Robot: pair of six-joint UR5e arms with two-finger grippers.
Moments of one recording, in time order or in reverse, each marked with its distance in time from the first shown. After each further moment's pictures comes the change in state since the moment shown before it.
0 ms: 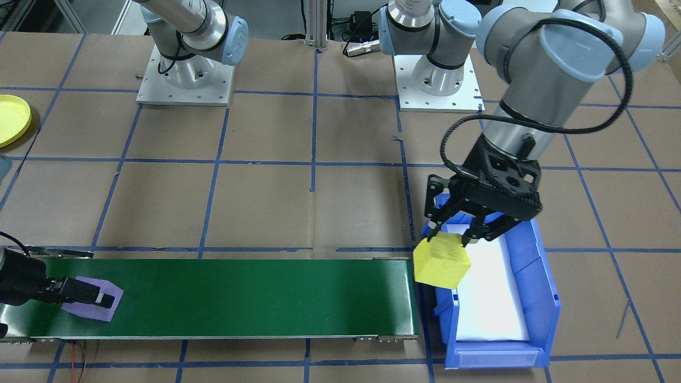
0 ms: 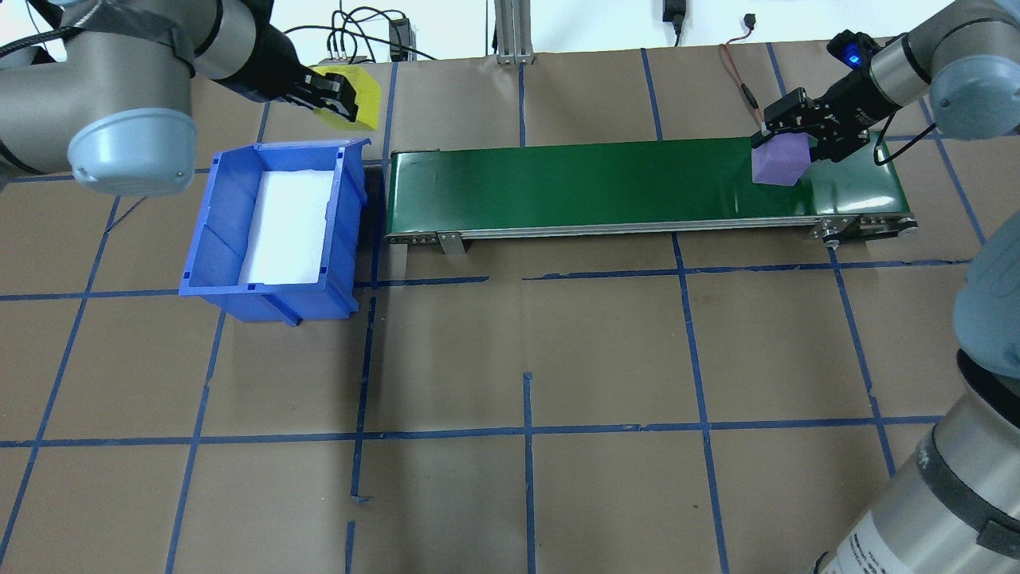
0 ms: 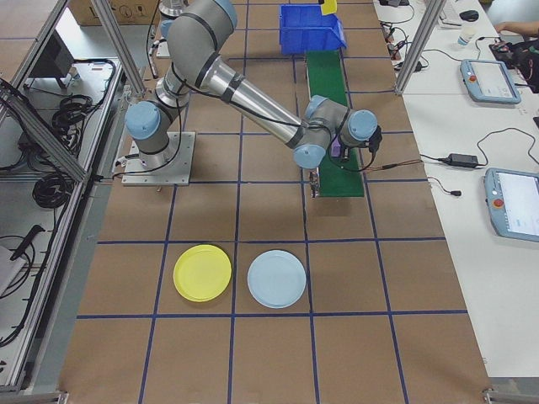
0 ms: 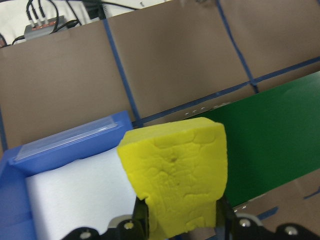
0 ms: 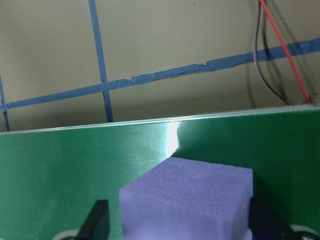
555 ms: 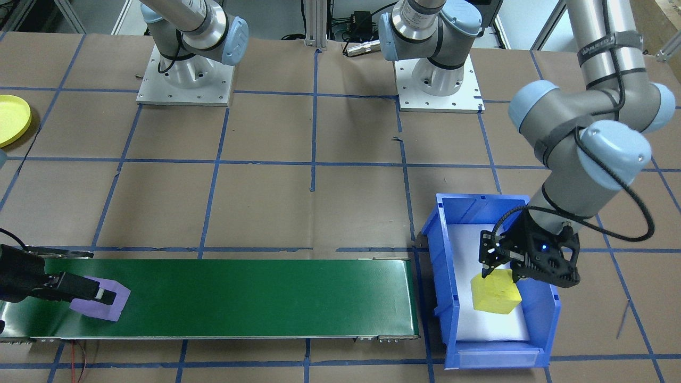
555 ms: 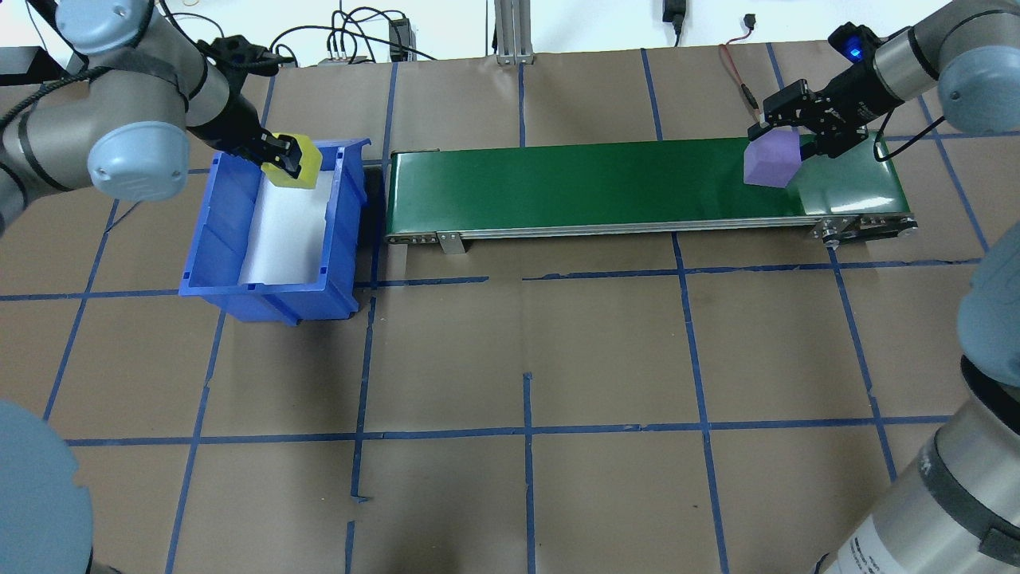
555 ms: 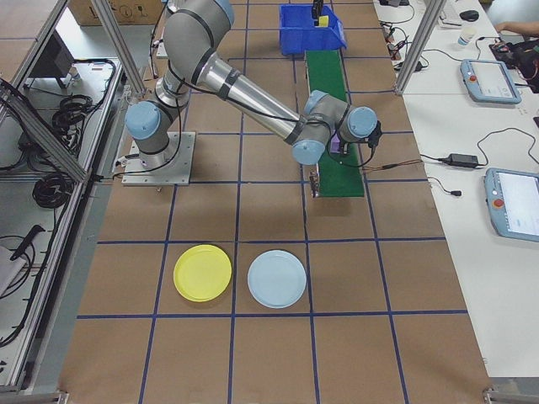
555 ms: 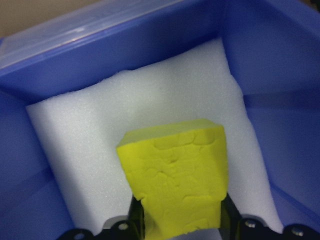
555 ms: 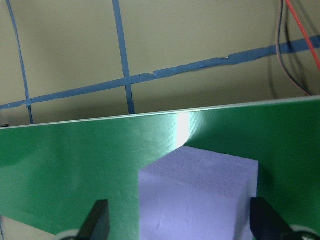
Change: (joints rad) left arm 0.162 -0.133 0.004 -0.019 0.119 0.182; right arm -0.001 -0.013 -0.009 0.035 0.058 -0.027
